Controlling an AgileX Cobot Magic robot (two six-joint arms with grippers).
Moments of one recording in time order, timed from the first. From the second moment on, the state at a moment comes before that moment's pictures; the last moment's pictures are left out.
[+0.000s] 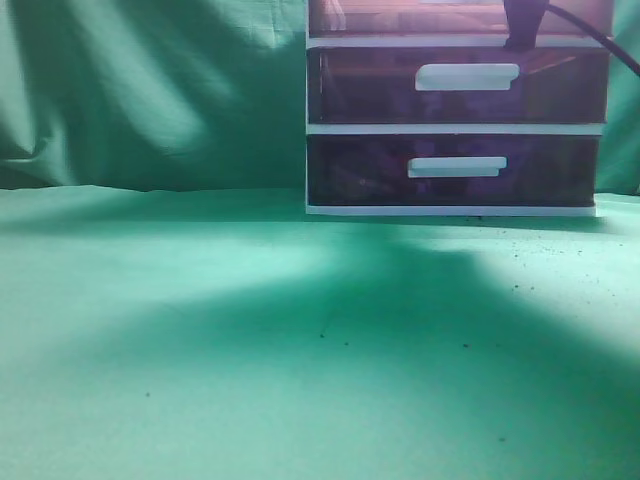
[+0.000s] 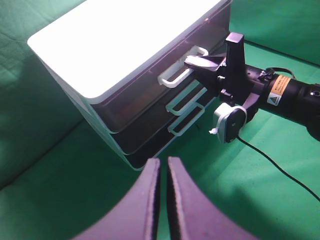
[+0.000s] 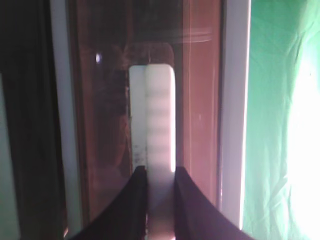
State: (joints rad) left arm -0.61 1.66 -2.31 -0.02 1.25 0.23; right arm 0.28 1.82 -1.14 0.16 -0.60 -1.68
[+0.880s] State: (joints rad) left arm -0.61 1.66 -2.31 -0.02 1.27 0.23; right arm 0.35 1.82 -1.13 0.25 -0.71 -1.67
